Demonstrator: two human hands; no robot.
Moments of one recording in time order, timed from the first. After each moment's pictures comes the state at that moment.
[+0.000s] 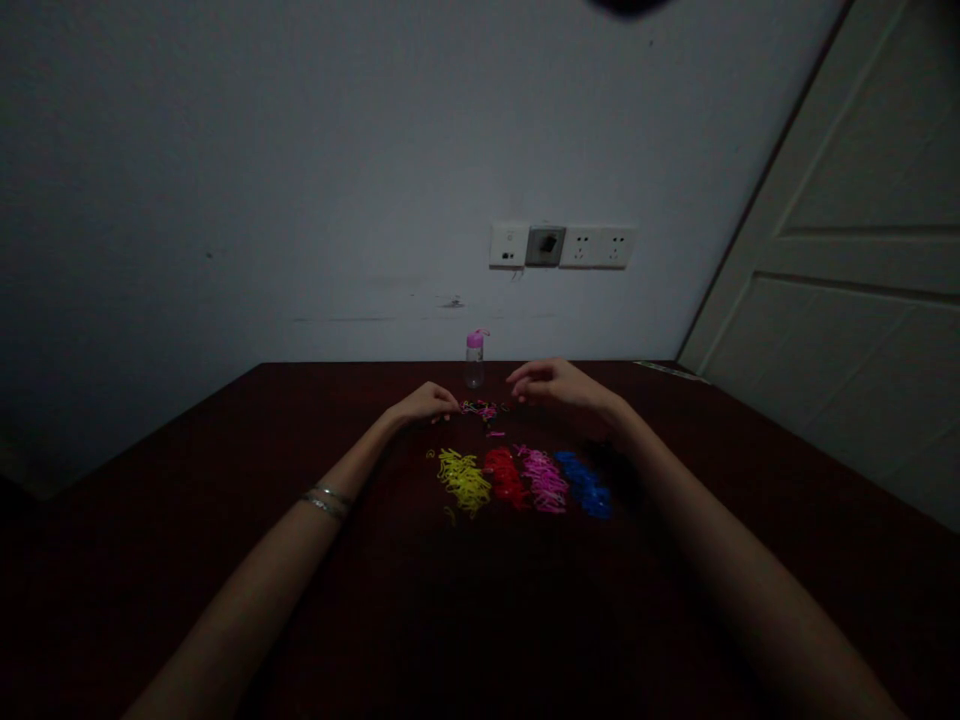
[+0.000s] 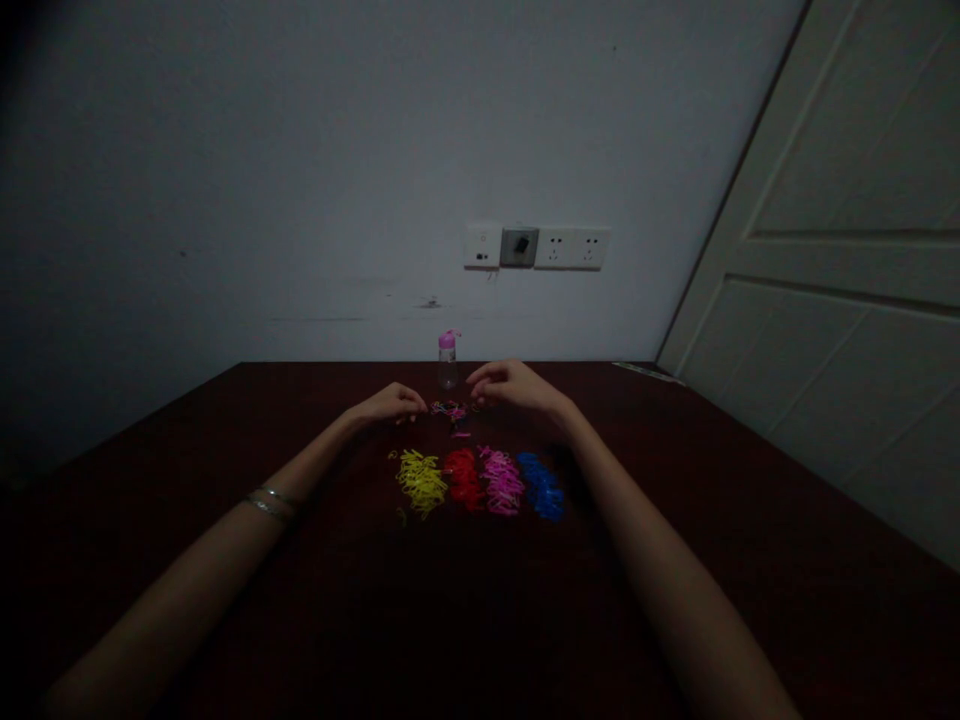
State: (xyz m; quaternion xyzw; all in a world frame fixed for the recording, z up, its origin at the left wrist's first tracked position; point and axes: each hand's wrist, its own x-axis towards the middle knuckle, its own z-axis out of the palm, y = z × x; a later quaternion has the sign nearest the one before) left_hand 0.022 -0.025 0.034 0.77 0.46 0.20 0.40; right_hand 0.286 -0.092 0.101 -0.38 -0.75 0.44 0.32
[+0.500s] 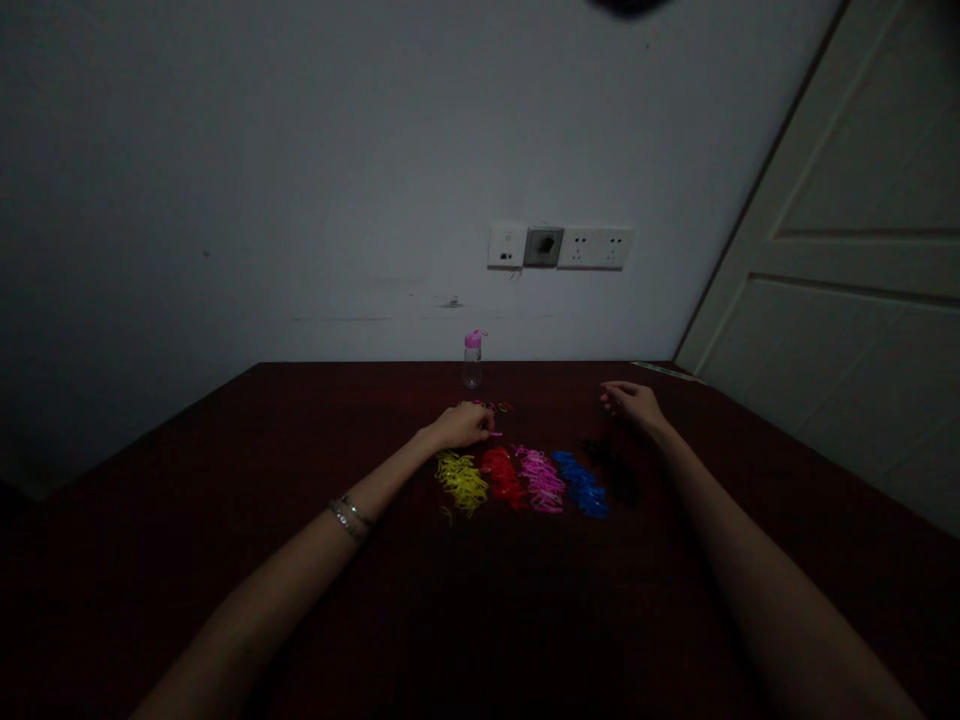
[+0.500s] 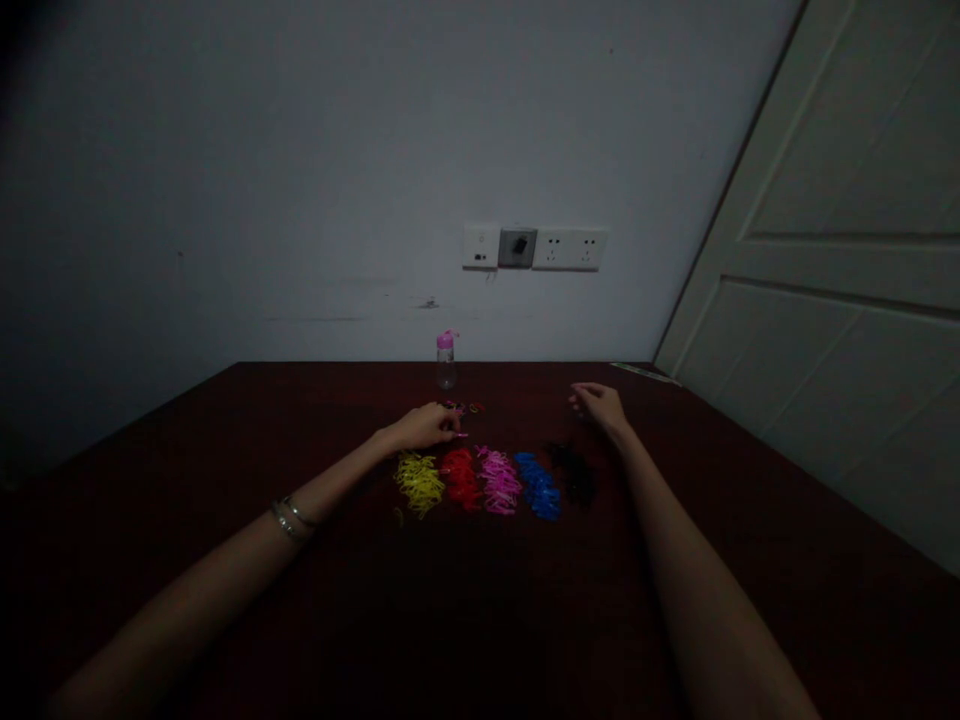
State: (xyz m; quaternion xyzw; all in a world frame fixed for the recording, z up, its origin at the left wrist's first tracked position) left_hand 0.084 -0.058 0.026 0.90 0.41 0.12 0.11; right_hand 0.435 -0.039 -0.005 -0.60 -0.49 0.30 0.56
